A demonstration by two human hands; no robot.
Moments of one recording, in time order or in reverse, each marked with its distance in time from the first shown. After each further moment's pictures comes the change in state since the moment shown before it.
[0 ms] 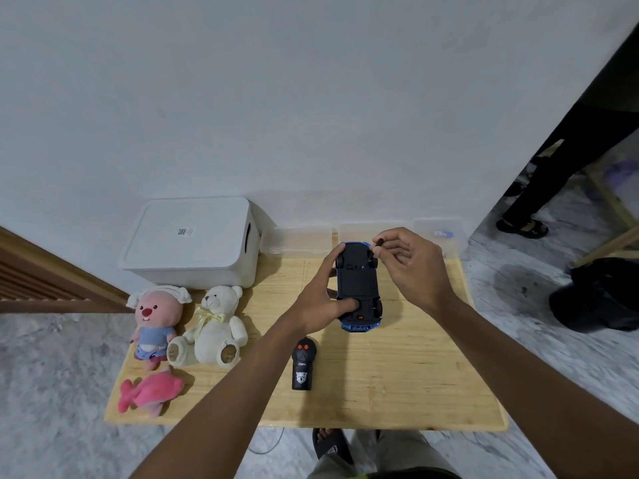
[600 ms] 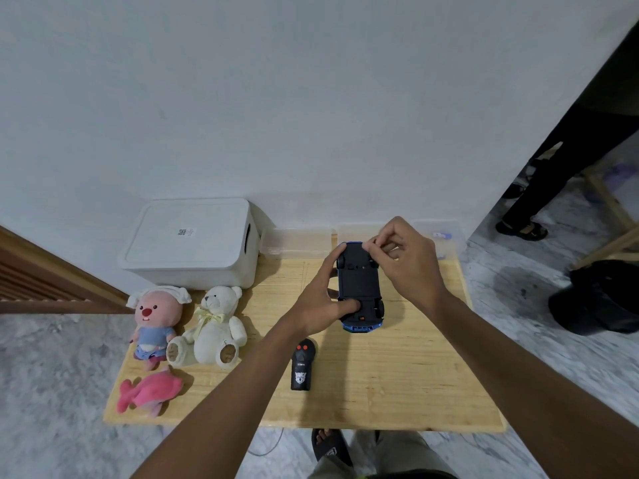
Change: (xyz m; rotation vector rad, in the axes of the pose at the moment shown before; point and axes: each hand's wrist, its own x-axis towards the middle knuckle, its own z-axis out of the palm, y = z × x) left_hand -0.004 0.002 0.004 -0.007 0.011 0.013; right_hand 0.008 -0.007 0.004 -0.041 0.019 -0.050
